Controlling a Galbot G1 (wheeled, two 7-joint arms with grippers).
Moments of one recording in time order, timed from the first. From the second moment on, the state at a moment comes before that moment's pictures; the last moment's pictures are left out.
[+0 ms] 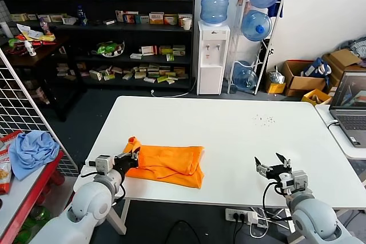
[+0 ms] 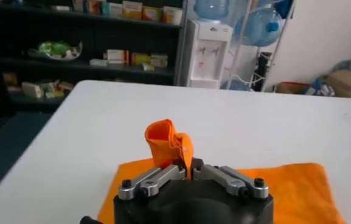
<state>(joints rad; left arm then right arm) 1.07 -0.96 -0.12 -1.89 -0.85 0.43 -0.36 -1.30 0.87 0.38 1.81 0.56 -0.32 0.18</state>
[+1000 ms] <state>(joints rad) 1.00 -1.26 0.13 -1.81 -0.77 0.28 -0.42 -1.29 0.88 0.38 1.79 0.55 -0.32 0.18</state>
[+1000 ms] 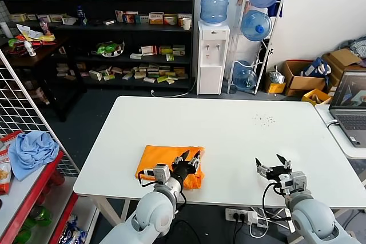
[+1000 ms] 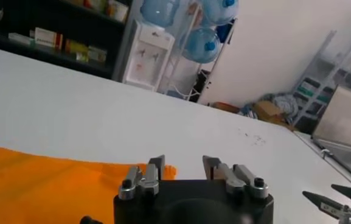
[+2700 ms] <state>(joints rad) 0.97 -0.96 -0.15 -1.49 -0.76 0.38 0.13 -1.32 0.85 0.38 1.79 0.52 -0.27 -0.01</state>
